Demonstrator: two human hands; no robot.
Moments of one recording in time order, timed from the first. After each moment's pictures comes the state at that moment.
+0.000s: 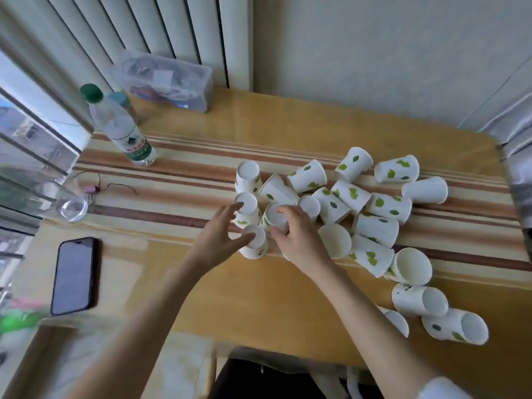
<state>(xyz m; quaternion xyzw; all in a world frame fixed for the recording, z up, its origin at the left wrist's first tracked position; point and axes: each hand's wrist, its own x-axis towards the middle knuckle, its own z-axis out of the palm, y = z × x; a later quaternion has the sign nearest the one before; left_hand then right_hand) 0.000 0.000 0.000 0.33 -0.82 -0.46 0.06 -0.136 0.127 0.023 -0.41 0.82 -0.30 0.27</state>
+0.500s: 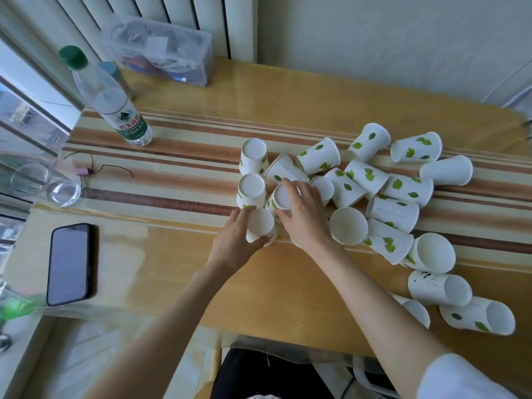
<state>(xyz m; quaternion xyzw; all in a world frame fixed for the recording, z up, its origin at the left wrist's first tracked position) 0.001 0.028 -0.050 0.37 -0.85 -0.38 0.04 -0.144 0.105 -0.032 -0.46 0.86 -0.19 0.11</state>
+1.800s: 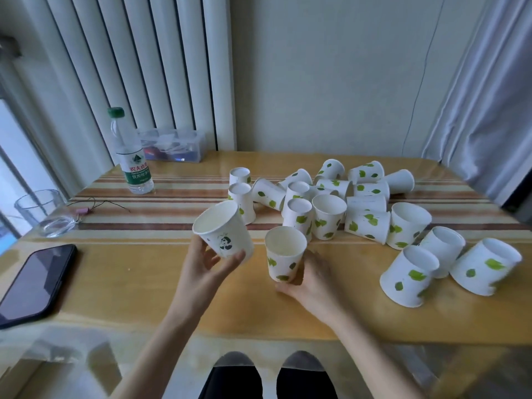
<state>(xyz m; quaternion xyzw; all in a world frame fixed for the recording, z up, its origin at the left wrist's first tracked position) 0.107 0.096 -0.091 0.22 -0.68 -0.62 0.34 -0.041 0.237 -0.129 -0.33 0.84 -0.41 0.15</state>
